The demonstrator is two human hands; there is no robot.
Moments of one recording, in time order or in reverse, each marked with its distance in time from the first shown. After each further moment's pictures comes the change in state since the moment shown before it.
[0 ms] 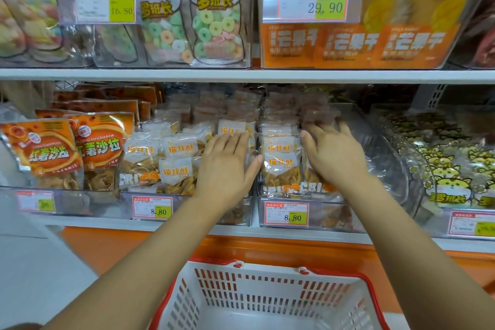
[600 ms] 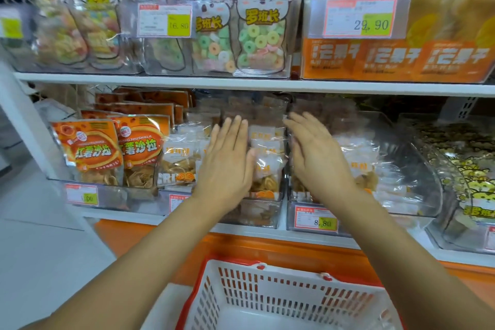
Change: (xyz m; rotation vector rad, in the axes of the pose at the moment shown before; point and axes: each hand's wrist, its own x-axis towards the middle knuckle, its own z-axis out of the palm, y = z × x) left_hand -0.018 -0.041 -0.037 -0.102 0.101 -0.033; right_hand -0.023 -0.088 -0.019 0.275 0.161 -0.321
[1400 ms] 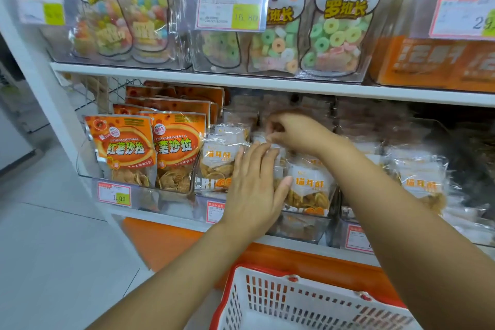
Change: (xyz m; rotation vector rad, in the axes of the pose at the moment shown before) left_hand -0.023 -0.036 0.021 -0.166 0.071 -0.030; right_hand 0.115 -0.049 0.069 0.100 -0.597 -0.026
